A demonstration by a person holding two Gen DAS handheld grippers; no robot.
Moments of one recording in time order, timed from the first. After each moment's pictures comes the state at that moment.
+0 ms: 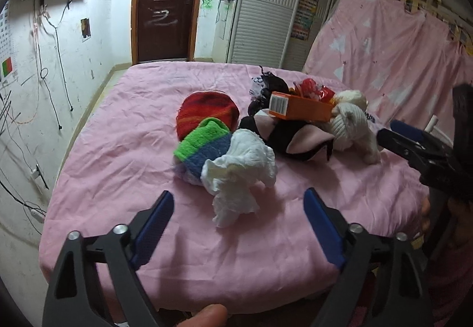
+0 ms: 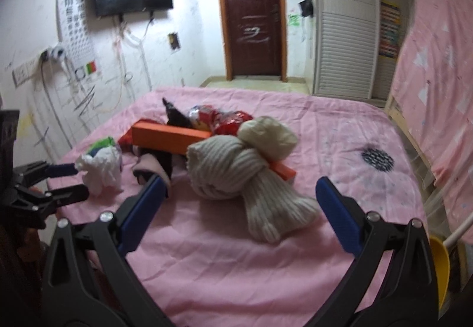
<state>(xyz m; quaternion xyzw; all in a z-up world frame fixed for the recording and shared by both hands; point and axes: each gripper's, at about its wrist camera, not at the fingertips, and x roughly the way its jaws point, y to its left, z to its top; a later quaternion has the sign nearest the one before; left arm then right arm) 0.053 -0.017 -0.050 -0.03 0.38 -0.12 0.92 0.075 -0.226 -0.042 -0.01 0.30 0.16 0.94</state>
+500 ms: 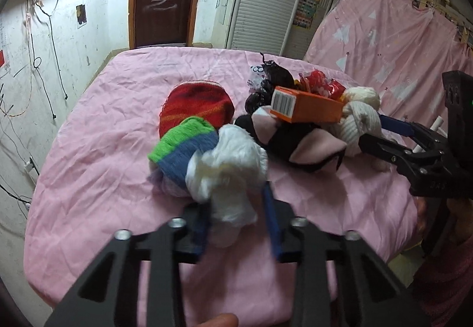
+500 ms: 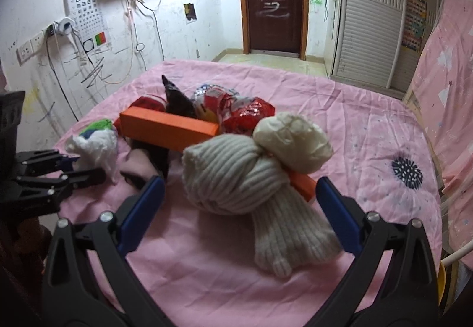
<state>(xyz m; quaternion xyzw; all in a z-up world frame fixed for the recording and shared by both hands) 0.091 -0.030 -0.059 -0.04 0.42 -0.12 0.90 0.115 -0.215 -0.051 -0.03 0.35 0.19 0.92</state>
